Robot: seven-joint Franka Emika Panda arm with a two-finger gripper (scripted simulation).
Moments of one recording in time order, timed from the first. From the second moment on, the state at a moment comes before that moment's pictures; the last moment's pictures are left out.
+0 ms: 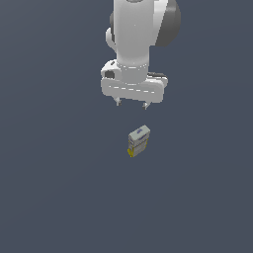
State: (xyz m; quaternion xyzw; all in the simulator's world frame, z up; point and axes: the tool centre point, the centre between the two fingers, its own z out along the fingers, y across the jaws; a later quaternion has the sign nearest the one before) arm -0.049 0.020 0.290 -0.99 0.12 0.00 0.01
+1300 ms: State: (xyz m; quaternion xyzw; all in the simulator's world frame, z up) arm -0.019 0.048 0.217 -0.92 0.40 0.00 0.00
